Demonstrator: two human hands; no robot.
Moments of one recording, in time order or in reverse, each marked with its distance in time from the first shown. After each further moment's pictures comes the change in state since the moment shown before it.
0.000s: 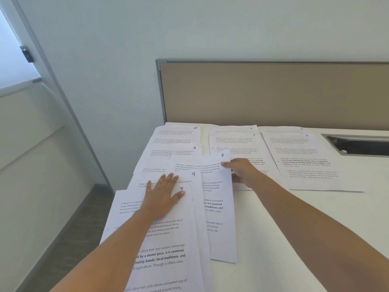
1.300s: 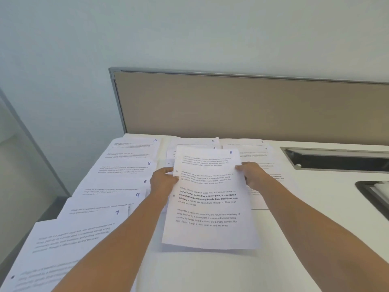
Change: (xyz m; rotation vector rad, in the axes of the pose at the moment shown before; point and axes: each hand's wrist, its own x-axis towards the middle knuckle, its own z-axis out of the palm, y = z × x) left_hand 0.100 0.167 -0.017 -1.184 0.221 -0.432; right_hand 0.039 -0.015 -0.164 0.127 0.190 0.058
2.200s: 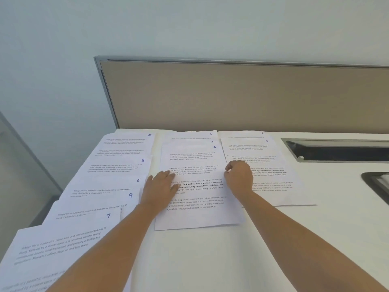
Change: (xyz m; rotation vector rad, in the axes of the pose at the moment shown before) left_hand 0.023 -0.040 -0.004 1.282 -0.154 0.579; right_hand 0.010 0.040 0.036 -0.737 0.327 -0.418
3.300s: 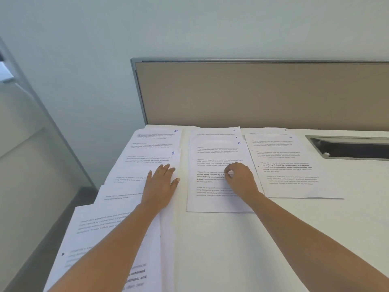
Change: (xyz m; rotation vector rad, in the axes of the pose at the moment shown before) left_hand -0.058 -0.061 -0.025 -0.116 0.122 -0.092; right_hand -0.057 -0.033 0.026 -0.027 -0.101 -0.359
